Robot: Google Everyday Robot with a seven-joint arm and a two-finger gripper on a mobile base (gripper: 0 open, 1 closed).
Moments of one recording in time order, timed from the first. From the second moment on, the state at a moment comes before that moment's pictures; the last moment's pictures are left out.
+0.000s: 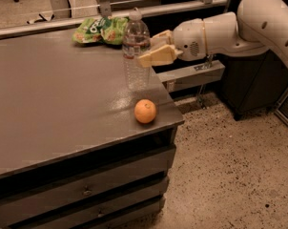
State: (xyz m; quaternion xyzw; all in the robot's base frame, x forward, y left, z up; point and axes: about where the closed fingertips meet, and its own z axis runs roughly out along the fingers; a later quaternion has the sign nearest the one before) arm 0.599 -0.009 0.947 -0.52 0.61 0.38 0.45
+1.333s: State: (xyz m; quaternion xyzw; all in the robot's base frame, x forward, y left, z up) arm 0.570 -0.011 0.915 -0.53 0.59 0.41 0.44
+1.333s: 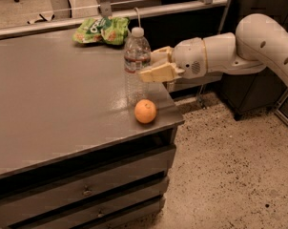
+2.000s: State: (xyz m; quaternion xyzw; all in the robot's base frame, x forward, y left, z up) arm 0.567 -0.008 0.909 -0.54 0.58 0.41 0.44
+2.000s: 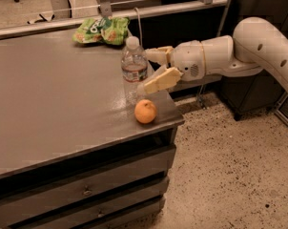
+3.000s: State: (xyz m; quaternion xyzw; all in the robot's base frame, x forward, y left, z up) arm 0.568 -0.072 0.940 -0.55 0.59 0.37 0.46
